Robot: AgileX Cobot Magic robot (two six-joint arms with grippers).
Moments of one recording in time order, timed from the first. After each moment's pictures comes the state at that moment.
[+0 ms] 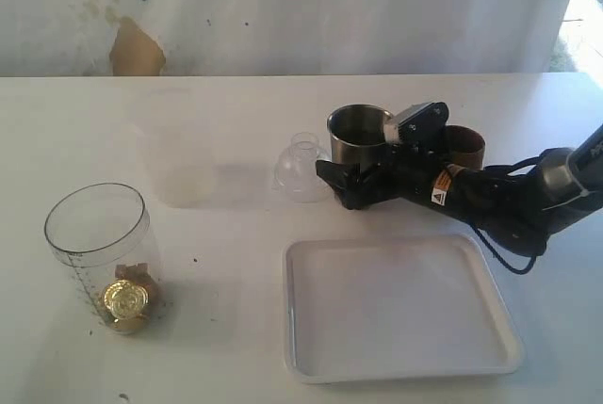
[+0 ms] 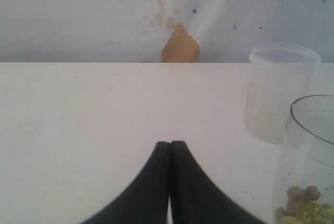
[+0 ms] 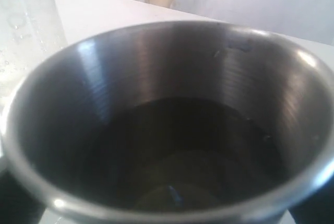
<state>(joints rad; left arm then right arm) -0.02 0.00 0.00 0.06 0.24 -0.07 0.06 2.22 -0.99 -0.71 -1.05 0.37</state>
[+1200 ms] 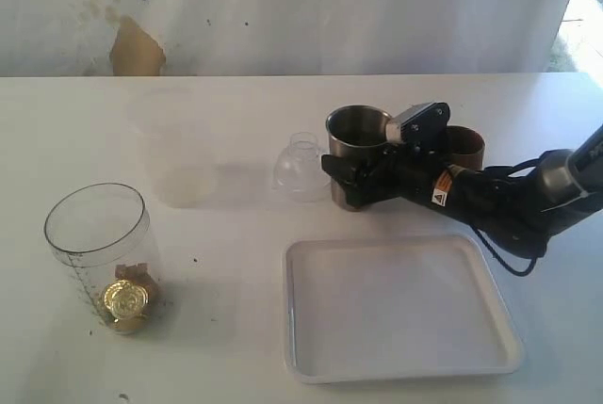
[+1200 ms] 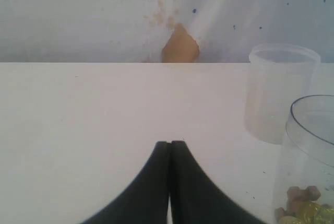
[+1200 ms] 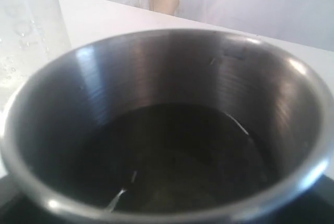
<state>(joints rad) -0.02 0.00 0.00 0.06 0.24 -0.07 0.06 2.23 -0.99 -0.71 -1.09 0.37</state>
